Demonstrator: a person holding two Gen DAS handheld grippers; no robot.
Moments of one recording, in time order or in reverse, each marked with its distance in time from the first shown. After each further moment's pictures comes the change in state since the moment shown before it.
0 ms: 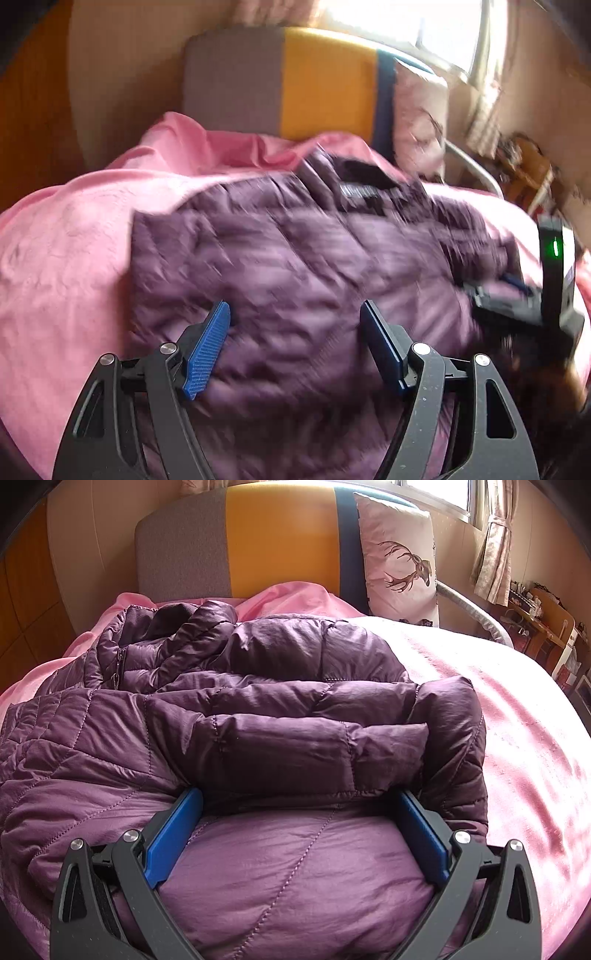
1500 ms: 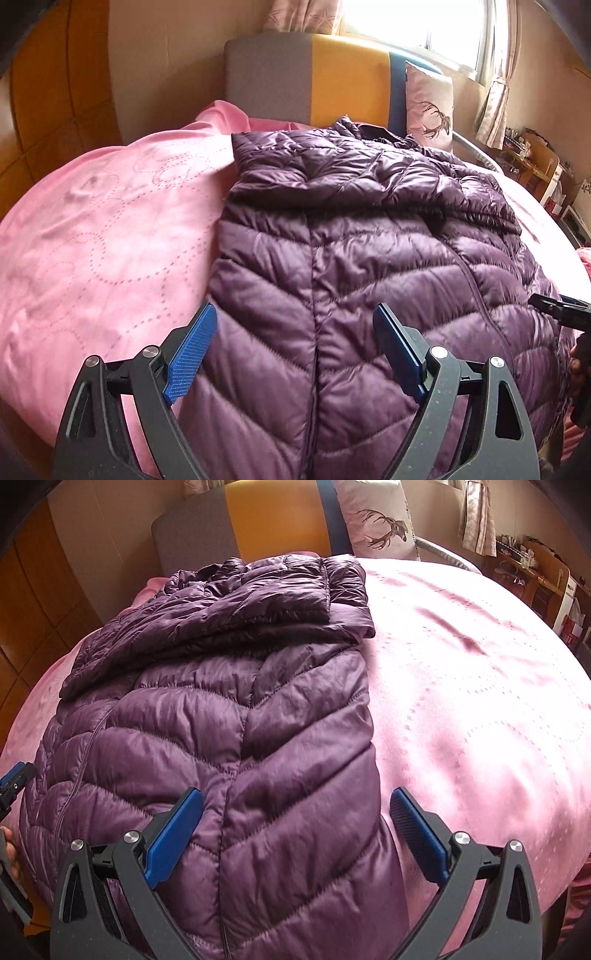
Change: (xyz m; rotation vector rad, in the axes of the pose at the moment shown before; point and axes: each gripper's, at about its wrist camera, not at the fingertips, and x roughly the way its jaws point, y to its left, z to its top) left arm -0.123 0.029 -0.138 -0.046 -0.045 0.093; right arm -0.151 -0.046 -0.162 0.088 0.089 0.113
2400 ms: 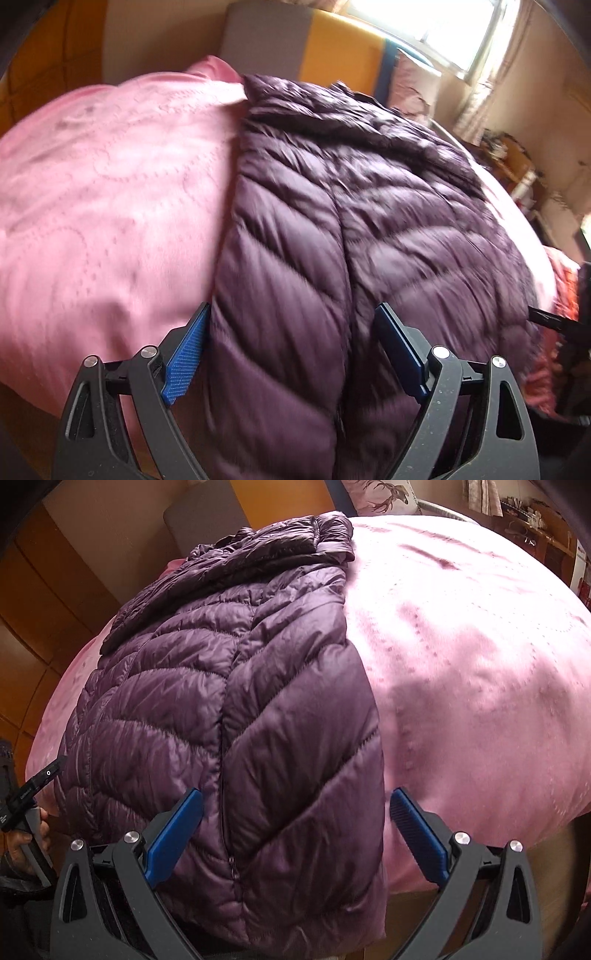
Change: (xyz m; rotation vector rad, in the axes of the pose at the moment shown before) left arm -0.027 0.049 -0.066 -0.079 0.130 -0.223; right arm -0.046 -0.025 -0.086 0.059 0.131 0.161
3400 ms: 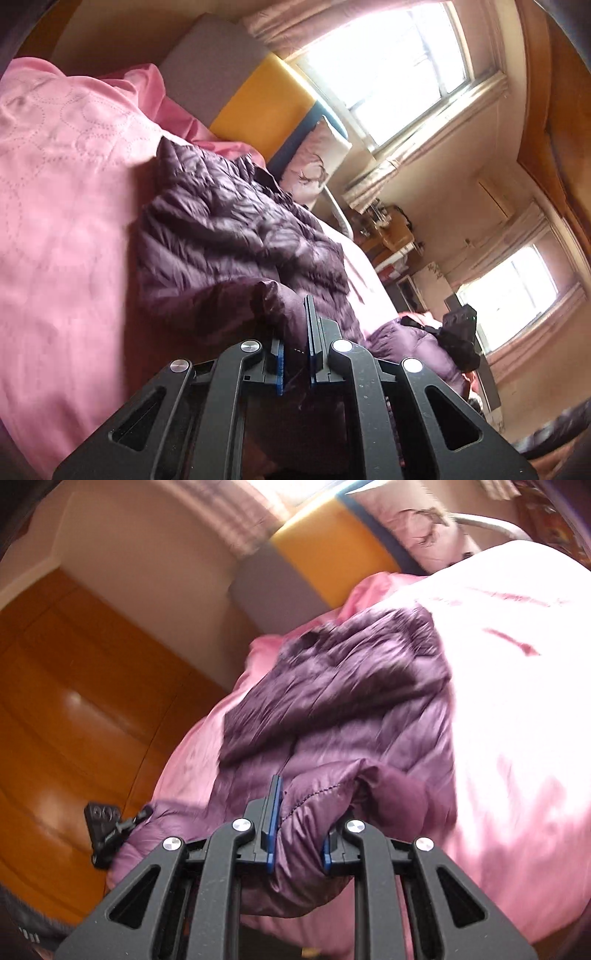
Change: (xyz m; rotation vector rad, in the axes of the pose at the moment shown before) left arm -0.038 0.023 0.102 -0.205 -0.152 -0.533; right arm -0.040 0.018 0.123 0.151 -0.218 0.406
